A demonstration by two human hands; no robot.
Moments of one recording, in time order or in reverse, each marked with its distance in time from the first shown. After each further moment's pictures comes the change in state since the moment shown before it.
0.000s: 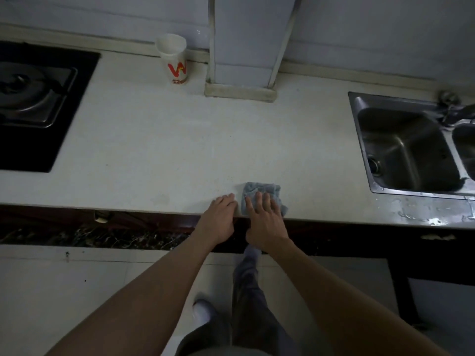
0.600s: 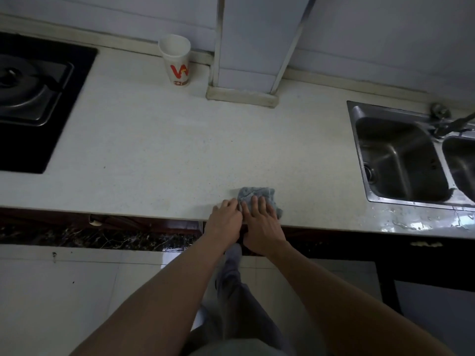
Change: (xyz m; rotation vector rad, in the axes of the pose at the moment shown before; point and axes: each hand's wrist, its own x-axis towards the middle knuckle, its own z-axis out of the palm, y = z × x) left_hand 0.012 0.013 -0.010 0.177 -0.083 -0.091; right_hand 0.016 -0.010 -0.006 -0.010 -0.041 -0.032
